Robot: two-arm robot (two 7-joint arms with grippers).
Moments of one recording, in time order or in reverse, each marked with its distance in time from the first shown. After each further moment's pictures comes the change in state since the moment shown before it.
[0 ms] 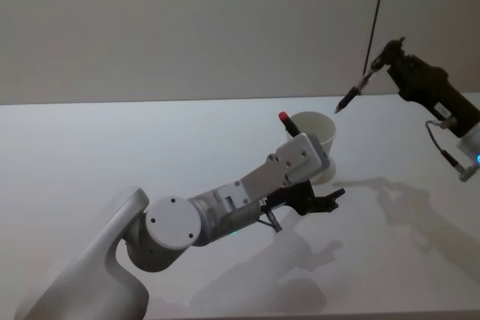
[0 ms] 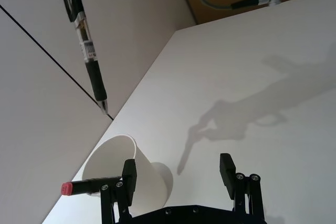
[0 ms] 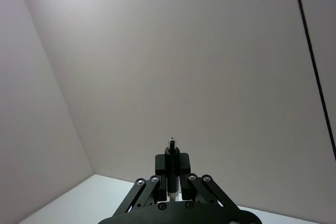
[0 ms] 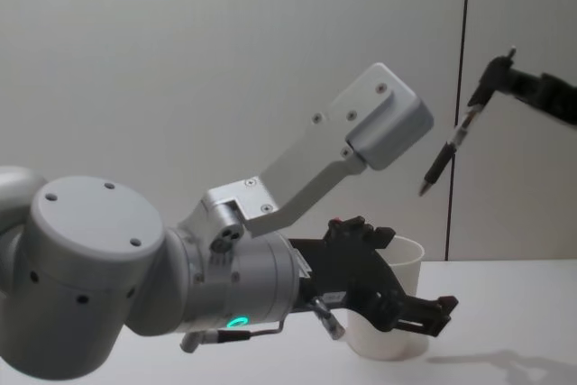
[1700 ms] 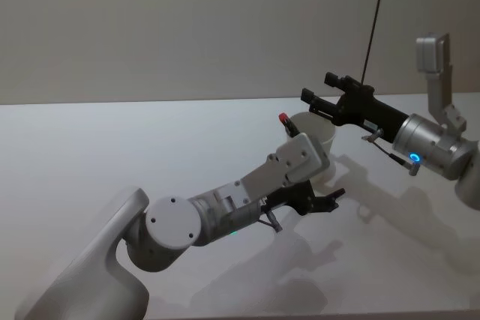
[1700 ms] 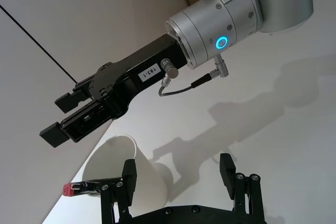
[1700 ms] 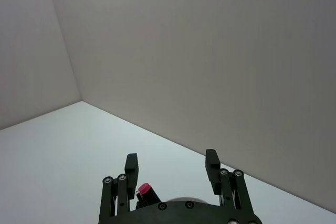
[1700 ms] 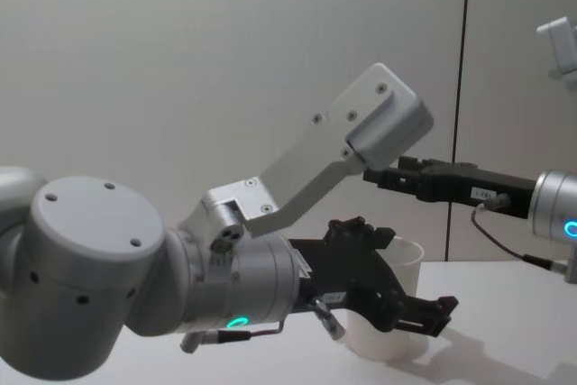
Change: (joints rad) left arm 0.000 0.000 0.000 0.000 0.000 0.000 0.000; right arm 0.309 -0.104 -0.149 0.528 -0.309 -0.178 0.077
